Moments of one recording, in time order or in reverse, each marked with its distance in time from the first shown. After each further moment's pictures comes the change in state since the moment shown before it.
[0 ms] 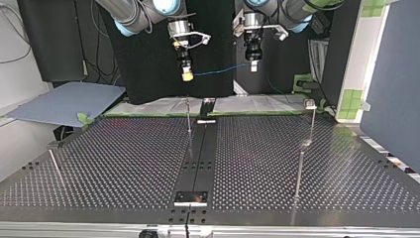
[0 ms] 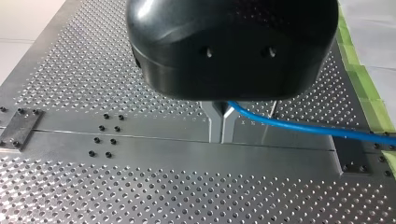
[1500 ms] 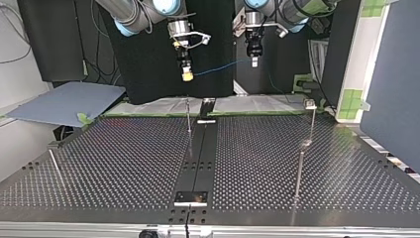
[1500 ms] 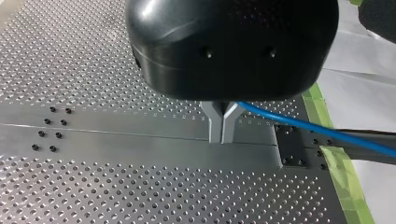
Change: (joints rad) left arm 0.006 -0.101 -0.003 -0.005 0.000 0.005; right arm 0.000 0.000 0.000 0.000 0.000 0.000
